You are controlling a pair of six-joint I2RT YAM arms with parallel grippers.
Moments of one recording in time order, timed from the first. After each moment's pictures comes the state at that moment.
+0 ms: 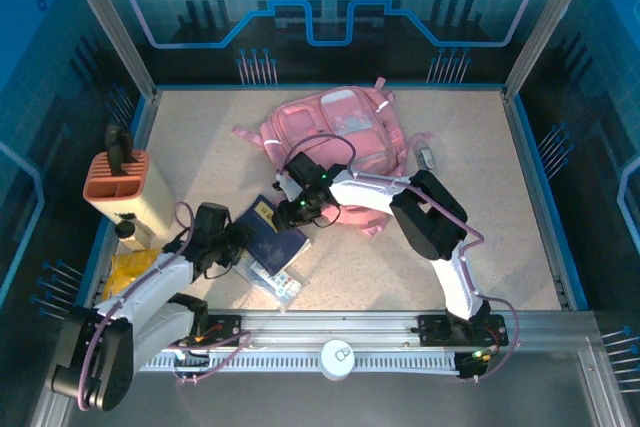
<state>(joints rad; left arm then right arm) -0.23 0.96 0.30 -0.30 0.18 -1.25 0.84 2.12 1.49 -0.48 -0.52 0.40</state>
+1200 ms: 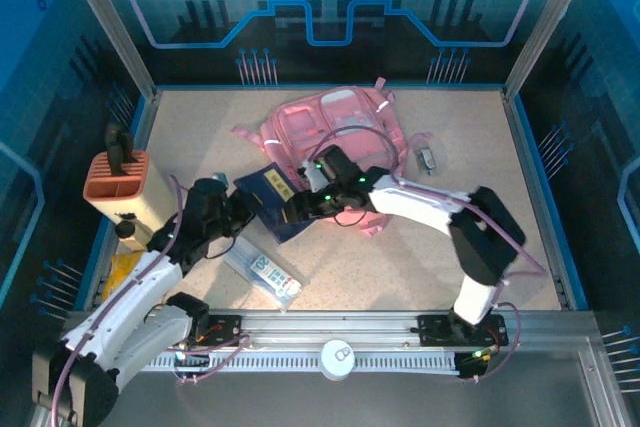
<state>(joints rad) -0.35 0.83 0.61 -0.39 0.13 -1.09 0.77 1.71 1.19 -0.35 -0.48 0.53</state>
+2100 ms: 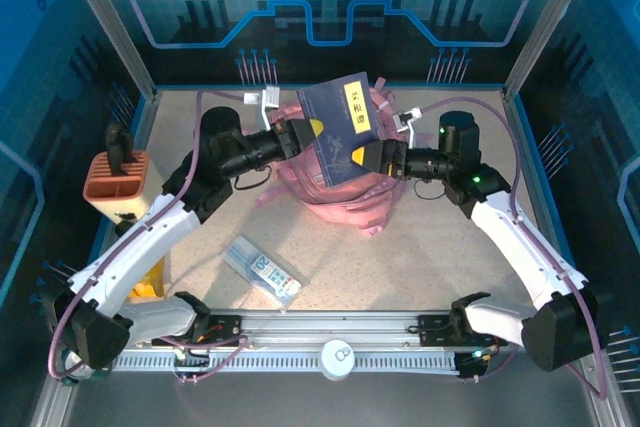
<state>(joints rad) -0.52 1.19 1.16 -0.04 0.44 -0.92 0.29 1.17 1.02 -0.23 -0.92 0.70</state>
